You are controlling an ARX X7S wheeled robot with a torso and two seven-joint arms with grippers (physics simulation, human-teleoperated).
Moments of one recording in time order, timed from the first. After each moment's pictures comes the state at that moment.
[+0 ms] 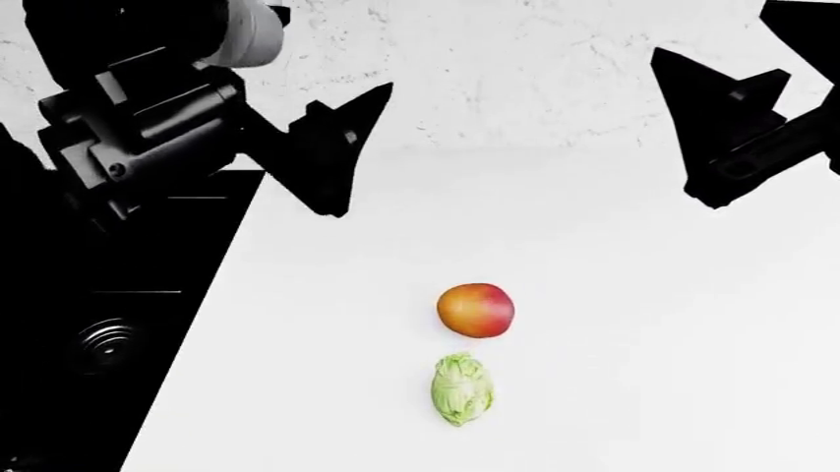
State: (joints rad) left arm -1.28 -0.41 0.03 0.57 -0.98 -1.55 0.03; right arm 1.19 0.75 0.23 -0.51 1.39 1.49 0.21
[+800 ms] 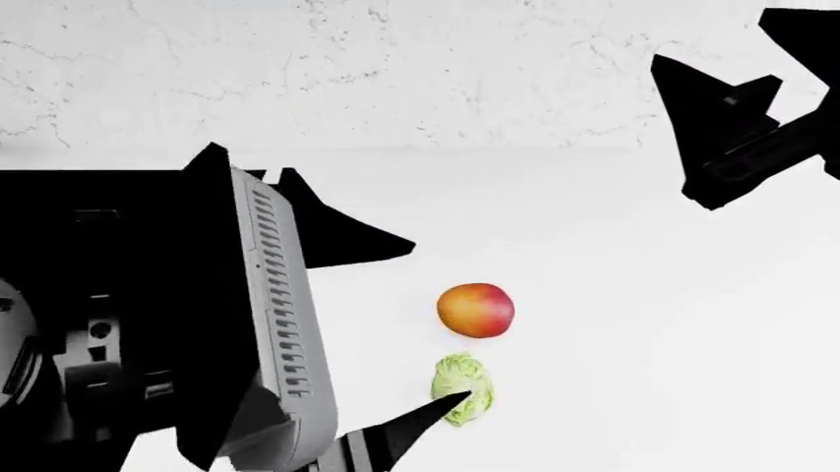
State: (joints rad) left arm -1.31 -0.64 0.24 0.64 -1.89 -1.45 -0.23; right arm 1.17 0.81 0.16 -0.50 1.39 1.41 0.22
